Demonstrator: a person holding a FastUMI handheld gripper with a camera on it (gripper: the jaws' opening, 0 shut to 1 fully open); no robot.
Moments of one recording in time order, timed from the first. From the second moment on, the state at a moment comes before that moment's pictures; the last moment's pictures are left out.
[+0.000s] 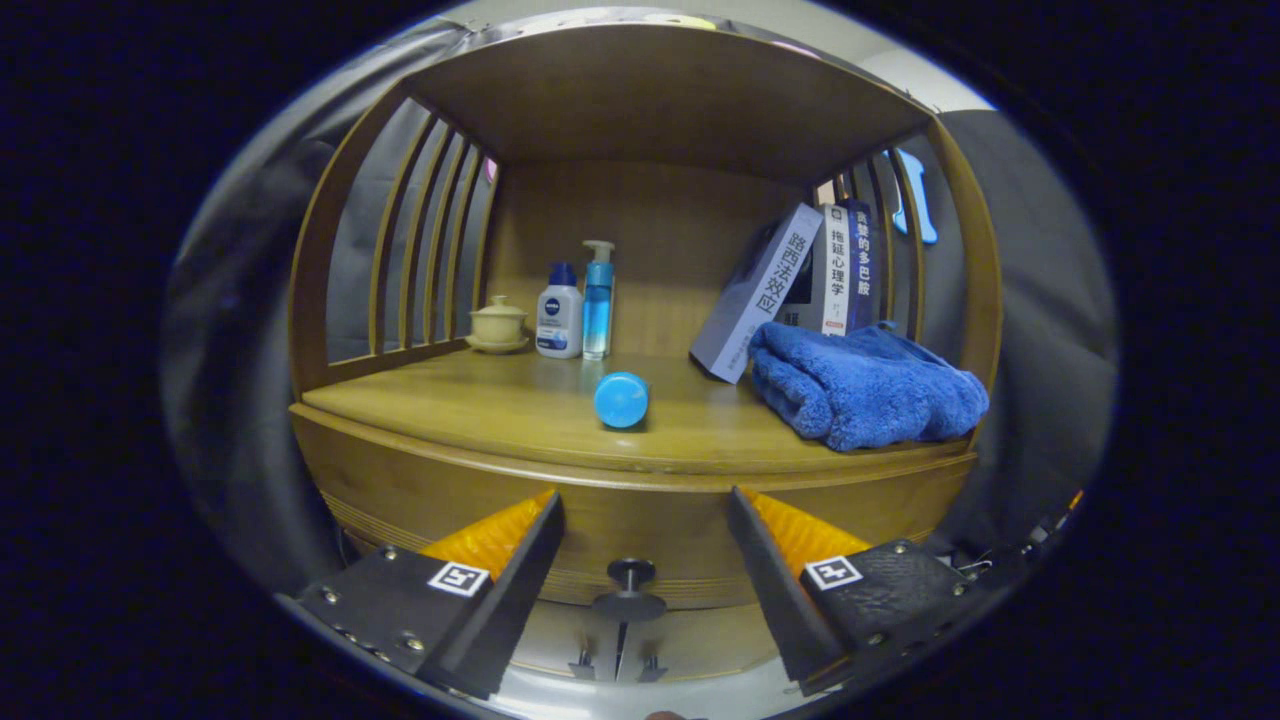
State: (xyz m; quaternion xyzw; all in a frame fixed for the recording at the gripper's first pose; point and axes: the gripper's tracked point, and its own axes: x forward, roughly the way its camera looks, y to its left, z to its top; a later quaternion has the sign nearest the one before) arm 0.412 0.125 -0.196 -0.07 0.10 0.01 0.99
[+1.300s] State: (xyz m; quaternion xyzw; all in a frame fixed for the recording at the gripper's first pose) arm 0.363 0.050 -0.054 -0.06 -0.01 0.08 0.99
